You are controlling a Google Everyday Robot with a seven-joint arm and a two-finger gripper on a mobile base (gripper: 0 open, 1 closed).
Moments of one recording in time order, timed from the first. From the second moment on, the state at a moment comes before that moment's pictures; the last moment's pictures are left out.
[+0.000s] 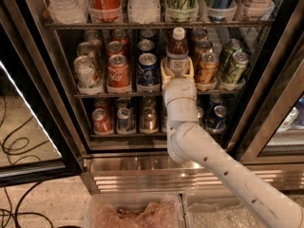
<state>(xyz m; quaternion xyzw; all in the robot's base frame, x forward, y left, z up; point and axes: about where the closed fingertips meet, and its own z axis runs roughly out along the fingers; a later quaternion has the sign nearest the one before) 0.673 -0.096 0.880 -0.02 0.59 -0.02 0.81</state>
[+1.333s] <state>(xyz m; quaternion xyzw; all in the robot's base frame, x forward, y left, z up) 0.654 -0.097 0.864 0.00 0.55 0.00 0.83</state>
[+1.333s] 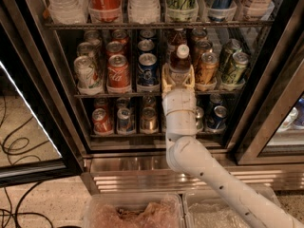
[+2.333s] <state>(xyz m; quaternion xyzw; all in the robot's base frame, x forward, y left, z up) 0.640 -0.092 0.888 -0.03 0.54 0.01 0.84</state>
